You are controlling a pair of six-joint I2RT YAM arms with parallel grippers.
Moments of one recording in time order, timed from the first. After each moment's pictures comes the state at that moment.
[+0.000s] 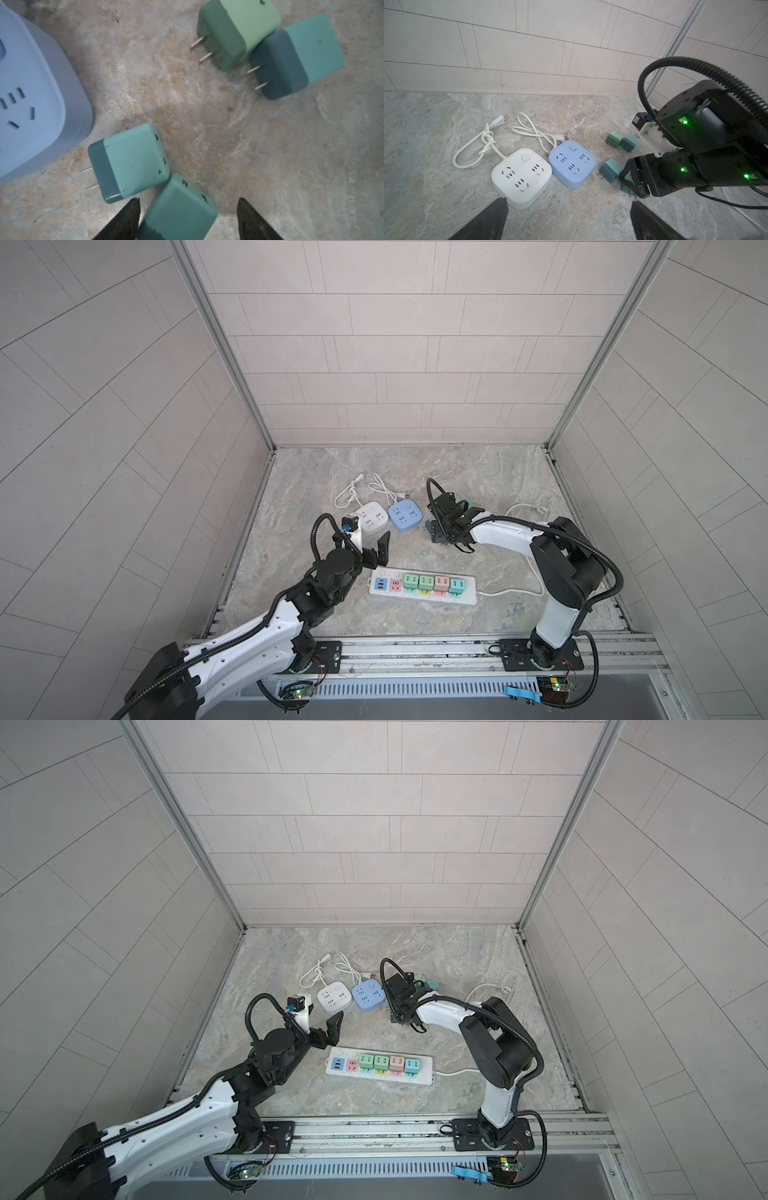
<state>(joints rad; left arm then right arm) -0.81 0.81 0.31 0.29 -0.41 -0.30 0.61 1.78 1.08 -0.46 0.30 0.61</state>
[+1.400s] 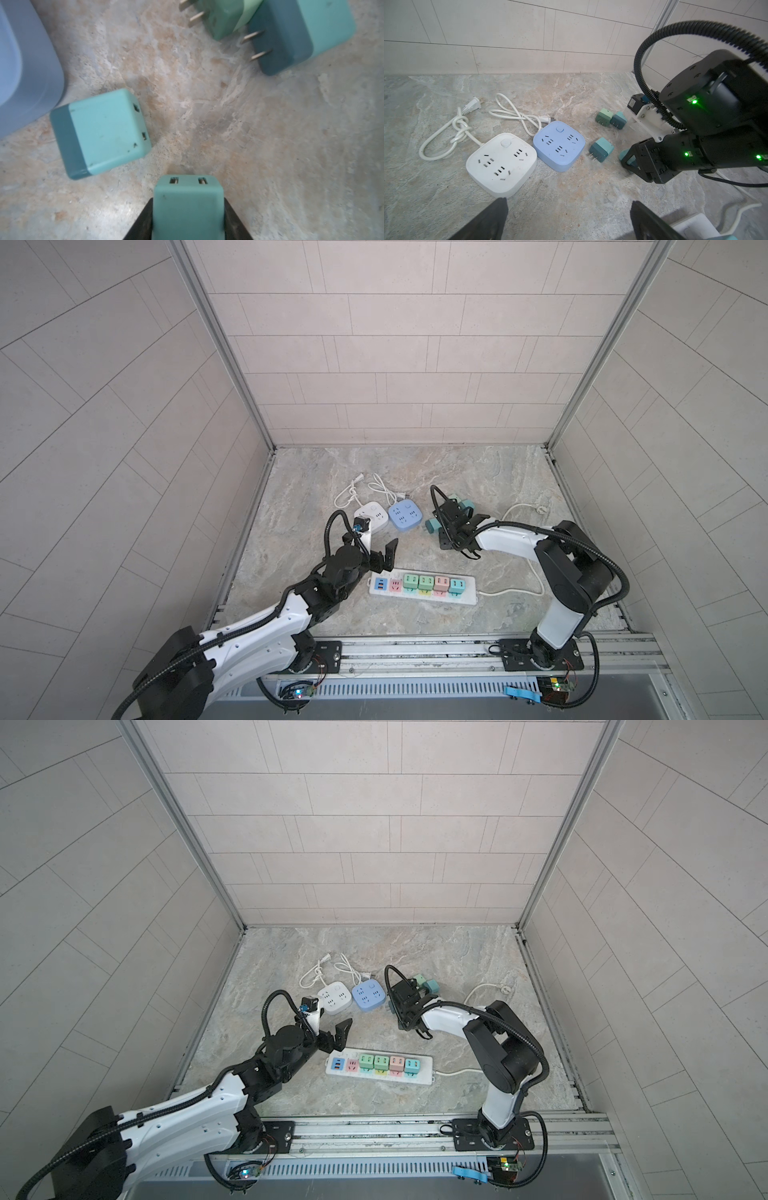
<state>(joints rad) -0.81 0.92 0.34 0.29 -0.28 -0.30 0.60 1.70 0.97 -0.41 0.29 0.54</state>
